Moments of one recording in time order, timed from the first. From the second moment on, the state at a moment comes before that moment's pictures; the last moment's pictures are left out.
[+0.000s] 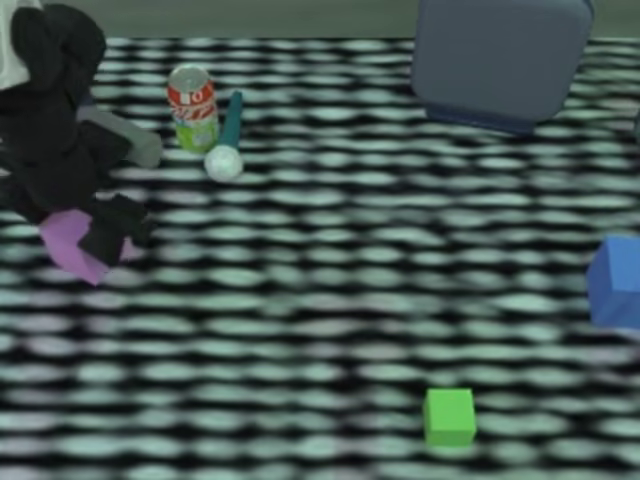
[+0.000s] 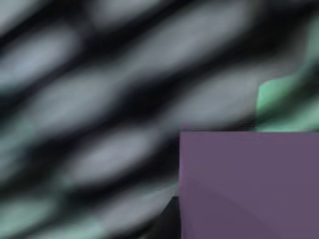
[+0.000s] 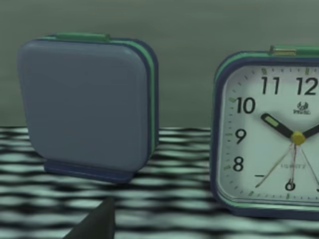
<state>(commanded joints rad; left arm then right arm) -0.16 1.97 1.44 -1.03 0.01 0.41 0.01 0.00 0.00 0.00 0.00 0.00</state>
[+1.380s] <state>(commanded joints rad) -0.86 2.02 1.59 -1.17 -0.01 -0.79 0.01 0.00 0.00 0.00 0.00 0.00</state>
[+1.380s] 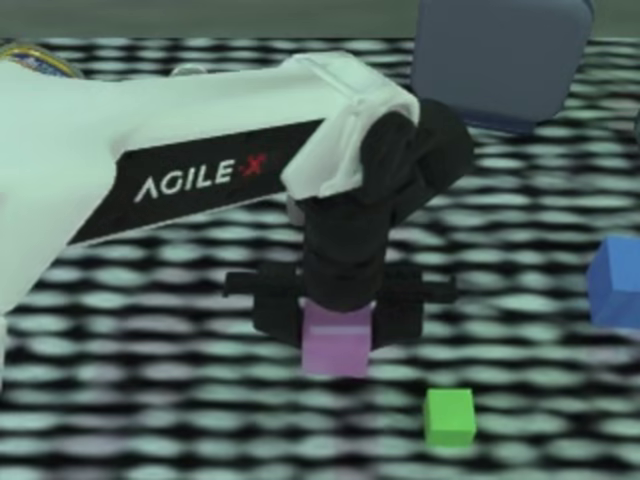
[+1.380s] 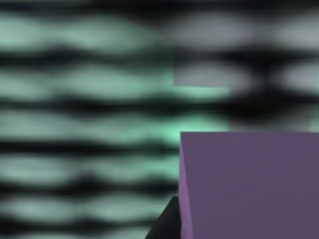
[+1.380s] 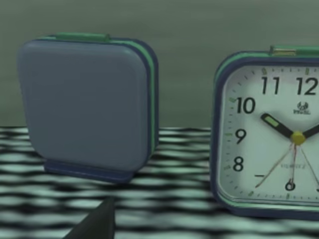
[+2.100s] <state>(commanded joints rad) -0.98 2.00 1.58 -1.15 -0.02 -0.97 0.01 0.00 0.00 0.00 0.00 0.00</state>
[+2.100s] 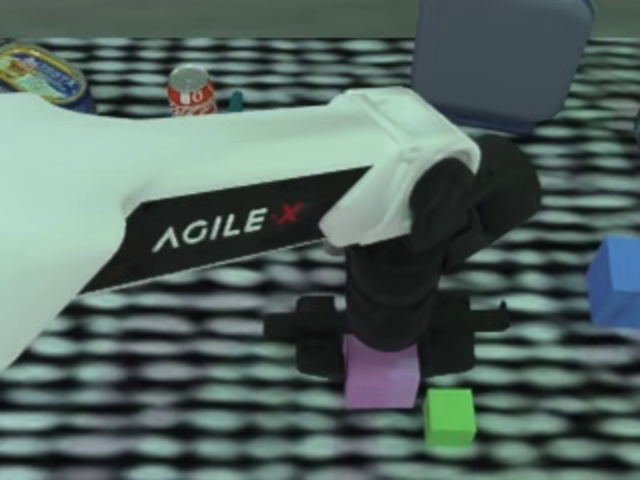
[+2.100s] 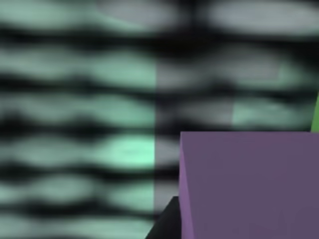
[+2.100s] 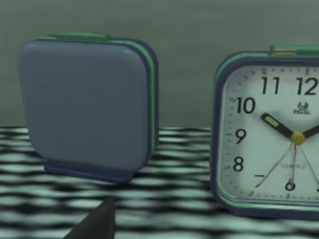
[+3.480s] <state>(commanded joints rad) -0.98 2.07 1.42 -0.91 -0.02 -0.97 0.01 0.00 0.00 0.00 0.00 0.00</state>
